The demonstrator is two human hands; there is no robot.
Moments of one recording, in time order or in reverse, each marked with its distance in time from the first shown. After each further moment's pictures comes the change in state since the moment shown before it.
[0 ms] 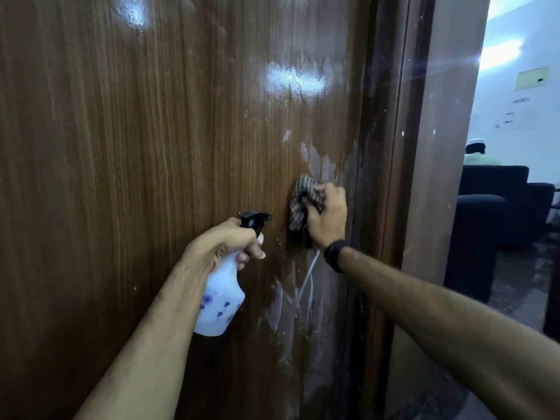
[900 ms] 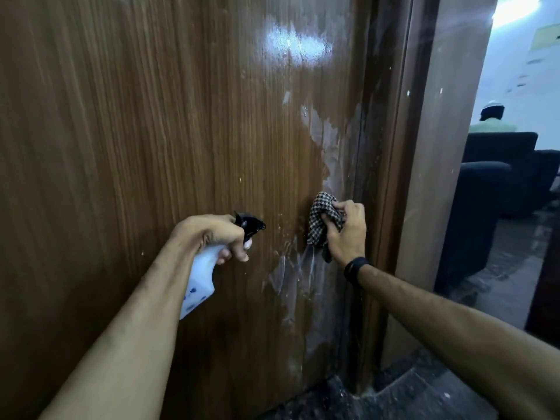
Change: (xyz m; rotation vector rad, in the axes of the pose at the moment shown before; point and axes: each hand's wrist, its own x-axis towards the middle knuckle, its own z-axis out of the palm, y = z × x) left_hand -0.009 -0.034 -0.015 0.361 -0.233 -0.175; right_hand -0.085 0.061 -0.023 -0.090 0.060 0.022
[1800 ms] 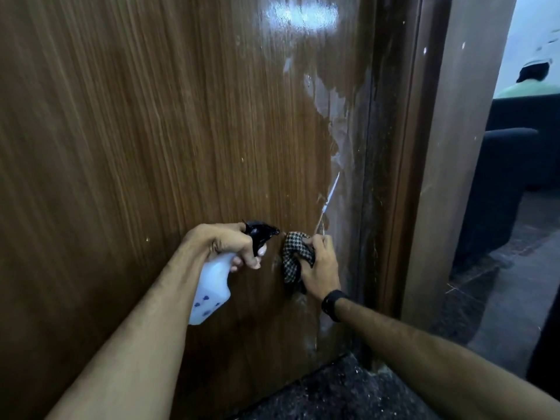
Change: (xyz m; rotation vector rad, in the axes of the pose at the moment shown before) left_hand 0.026 -0.035 0.022 -0.091 -0.207 -0.006; right_hand -0.115 0.002 0.049 0.059 -0.299 0.113
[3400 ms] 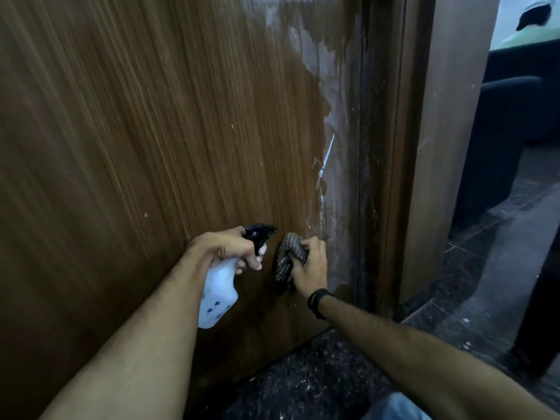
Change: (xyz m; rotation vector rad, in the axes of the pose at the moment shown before) left_hand 0.009 -0.052 0.036 -0.024 -0.018 -0.052; right_hand -0.068 0.010 0.045 0.153 0.063 0.276
